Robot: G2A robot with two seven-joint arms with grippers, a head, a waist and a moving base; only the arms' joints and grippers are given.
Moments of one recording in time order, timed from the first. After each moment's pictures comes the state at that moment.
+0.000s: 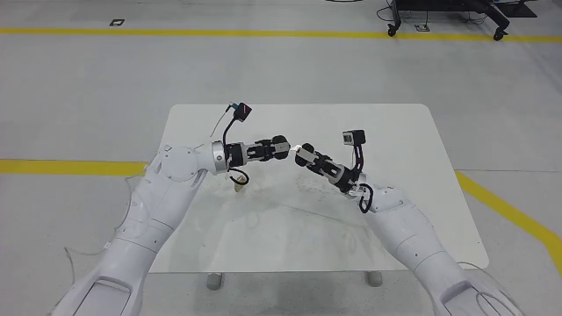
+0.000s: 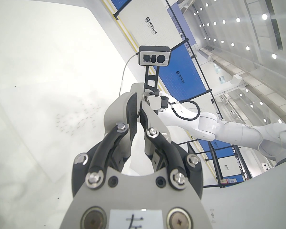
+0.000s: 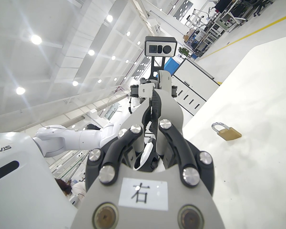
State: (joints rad) left arm 0.87 -1.27 -1.04 -1.11 -0.13 -0.52 -0.99; right arm -1.03 -1.30 0.98 -0.90 0.49 -1.01 0.76
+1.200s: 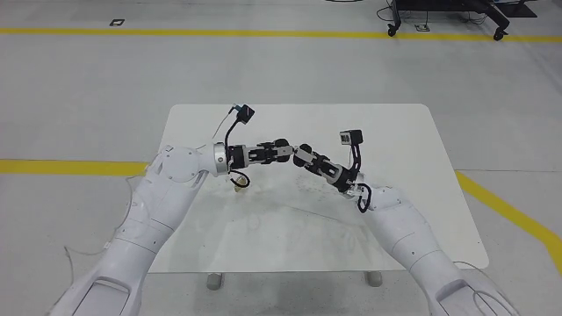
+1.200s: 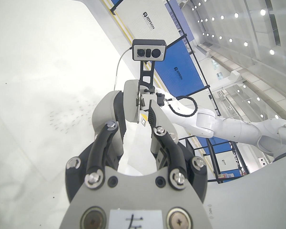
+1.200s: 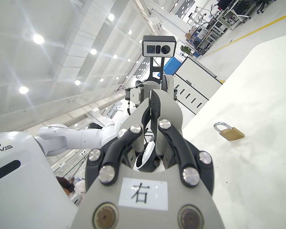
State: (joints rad) left arm 0.87 -1.26 -1.01 -1.12 -0.16 -0.52 -1.01; right arm -1.03 -1.33 1.00 -0.87 0.49 -1.01 0.81
